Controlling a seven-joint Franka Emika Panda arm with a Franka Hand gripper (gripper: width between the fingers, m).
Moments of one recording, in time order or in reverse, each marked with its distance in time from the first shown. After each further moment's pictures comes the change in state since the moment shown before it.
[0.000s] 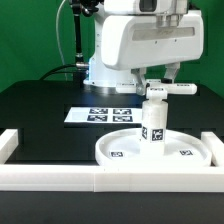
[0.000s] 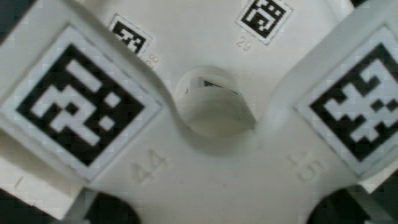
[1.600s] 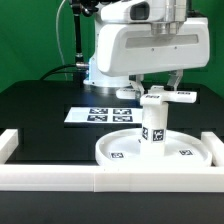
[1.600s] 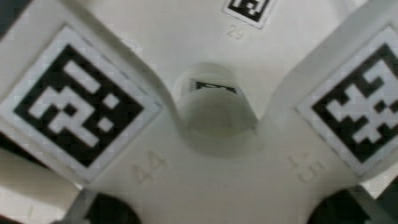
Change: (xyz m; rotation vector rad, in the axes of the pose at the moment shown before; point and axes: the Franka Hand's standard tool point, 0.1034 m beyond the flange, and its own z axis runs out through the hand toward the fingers) arm 0.003 0.001 0.004 0.000 0.033 0.254
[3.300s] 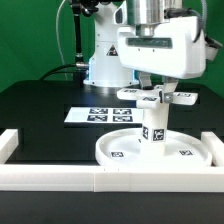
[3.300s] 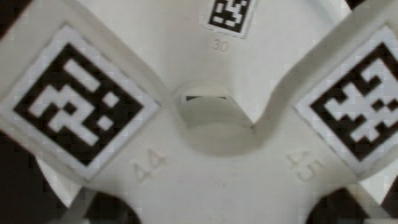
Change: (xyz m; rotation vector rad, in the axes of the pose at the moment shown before) arm 0.001 -0.001 0.002 0.060 -0.001 1.730
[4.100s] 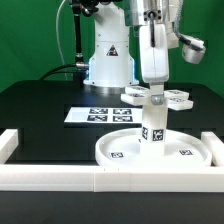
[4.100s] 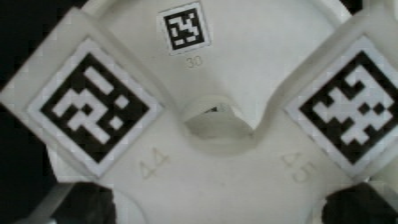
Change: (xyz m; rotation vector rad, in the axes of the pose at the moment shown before) arm -0.003 -0.001 0.000 -0.007 -0.047 0.416
